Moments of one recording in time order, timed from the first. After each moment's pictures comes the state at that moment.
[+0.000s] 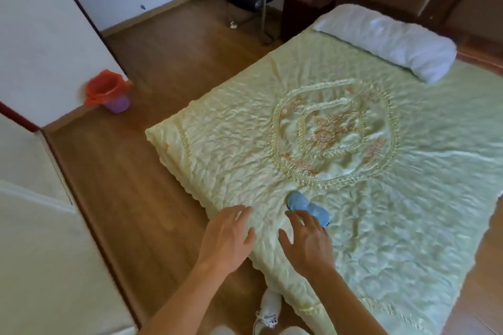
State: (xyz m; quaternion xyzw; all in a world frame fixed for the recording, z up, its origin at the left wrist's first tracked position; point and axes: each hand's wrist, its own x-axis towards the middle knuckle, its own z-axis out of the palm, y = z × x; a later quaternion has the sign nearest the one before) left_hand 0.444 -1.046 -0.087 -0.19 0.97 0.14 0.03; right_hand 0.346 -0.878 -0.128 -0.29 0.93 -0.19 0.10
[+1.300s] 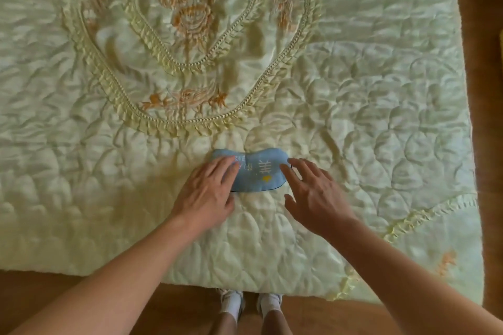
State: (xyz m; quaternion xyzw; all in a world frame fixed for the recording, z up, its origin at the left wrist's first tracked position) left_hand 0.174 -1.044 -0.469 0.26 0.95 0.04 0.19; right_hand 0.208 -0.805 -0.456 -0.13 0.97 -0.11 0.15
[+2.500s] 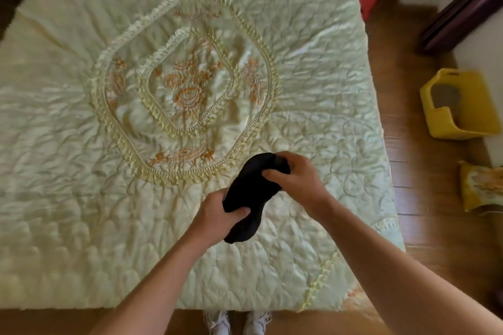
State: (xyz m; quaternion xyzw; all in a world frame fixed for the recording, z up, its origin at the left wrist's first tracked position) left_hand 0.152 -0.991 -0.288 -0.07 0.78 0.53 0.32; right_hand 0.130 -0.797 -0.261 0.18 0.79 -0.57 0.16
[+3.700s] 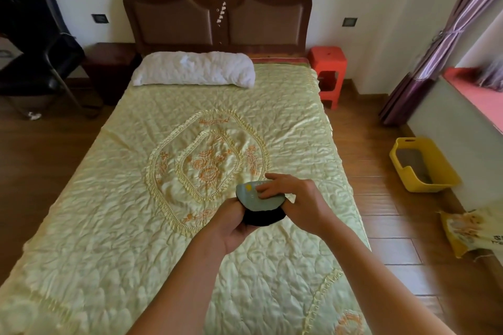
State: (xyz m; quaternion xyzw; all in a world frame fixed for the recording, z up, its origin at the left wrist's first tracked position) left_hand 0.193 -0.965 -0.002 -0.16 0.48 0.78 0.36; right_hand 0.212 -0.789 -0.005 -0.15 0.85 -0.49 -0.08
